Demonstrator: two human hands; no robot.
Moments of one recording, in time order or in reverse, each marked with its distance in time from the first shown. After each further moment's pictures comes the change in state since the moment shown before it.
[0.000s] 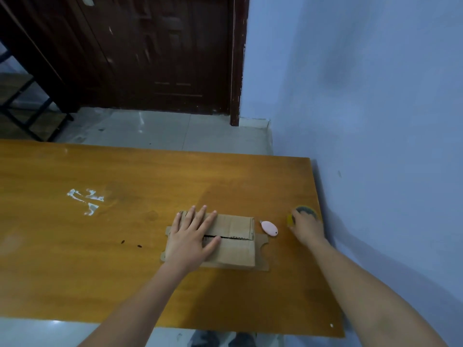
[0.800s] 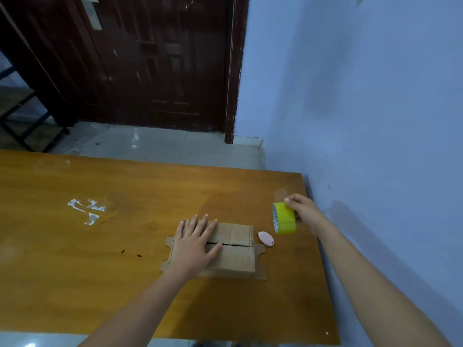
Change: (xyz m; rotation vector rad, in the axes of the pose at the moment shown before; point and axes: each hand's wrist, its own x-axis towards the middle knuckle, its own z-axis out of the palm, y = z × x) left_hand -0.002 0.003 -0.008 0.011 -0.035 -0.012; right_hand -0.027 -0.027 -0.095 1.142 -0.037 -0.032
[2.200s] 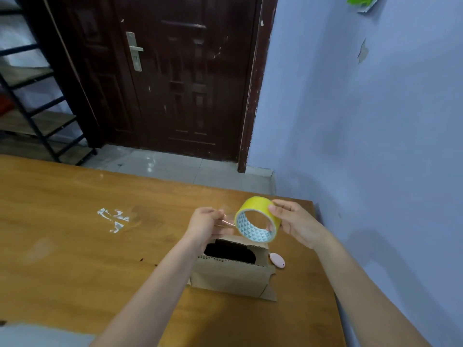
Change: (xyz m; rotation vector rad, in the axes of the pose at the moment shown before) left_hand -0.013 0.012 -0.142 -1.630 0.027 -0.445; right_hand -0.095 -0.101 0.053 0.209 -0.557 -0.355
